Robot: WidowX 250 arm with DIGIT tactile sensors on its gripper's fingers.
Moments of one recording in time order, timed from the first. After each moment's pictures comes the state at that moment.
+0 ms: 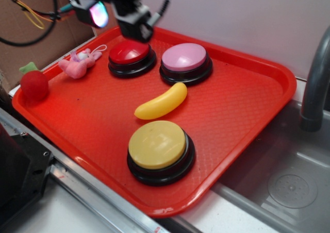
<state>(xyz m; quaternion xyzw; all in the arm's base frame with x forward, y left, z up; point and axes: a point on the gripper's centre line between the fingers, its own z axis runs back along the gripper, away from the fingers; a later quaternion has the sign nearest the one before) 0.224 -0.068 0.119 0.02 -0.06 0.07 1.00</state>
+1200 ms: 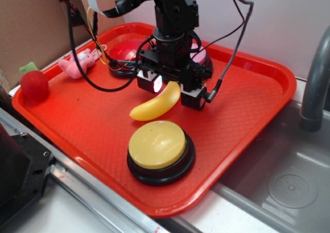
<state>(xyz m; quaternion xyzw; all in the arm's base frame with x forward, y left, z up) 0.270 -0.073 0.012 0.04 -0.01 0.13 0.99</state>
